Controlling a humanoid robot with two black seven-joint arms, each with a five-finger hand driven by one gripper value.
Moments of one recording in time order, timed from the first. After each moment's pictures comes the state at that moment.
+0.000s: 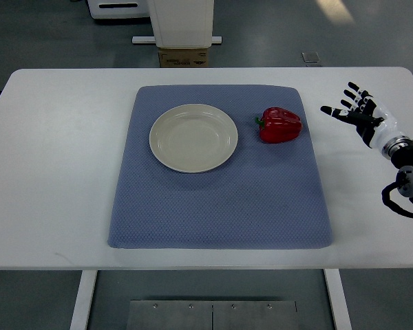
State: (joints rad) left arm -0.02 0.00 -0.21 -0.18 0.05 -0.02 -0.14; right arm 0.80 -0.40 0.48 0.76 -0.17 -0.02 0.27
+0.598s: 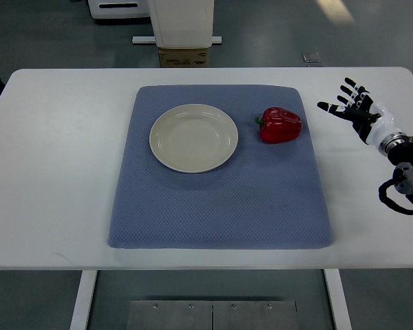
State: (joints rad) left arm -0.02 0.00 -0.21 -0.18 0.05 -0.02 -0.14; right arm 0.81 -0.39 0.48 0.76 -0.17 -0.02 0.27
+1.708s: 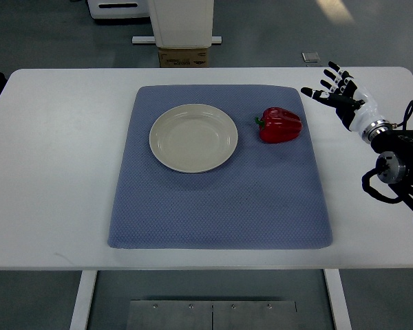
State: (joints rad) left arm -0.02 0.00 -0.21 -0.18 0.05 -0.02 -0.14; right arm 0.86 -0.33 0.49 0.75 -0.16 -0.02 0.30
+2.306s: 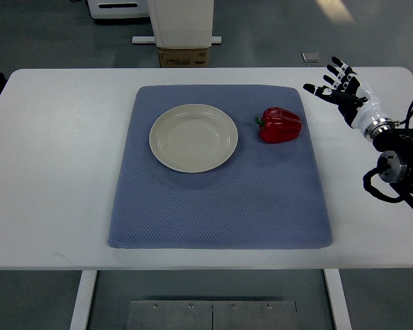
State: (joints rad) left arm -0.02 0.00 -0.21 -0.18 0.05 -0.02 -0.14; right arm 0.86 -0.34 0.48 0.75 -0.16 -0.02 0.33
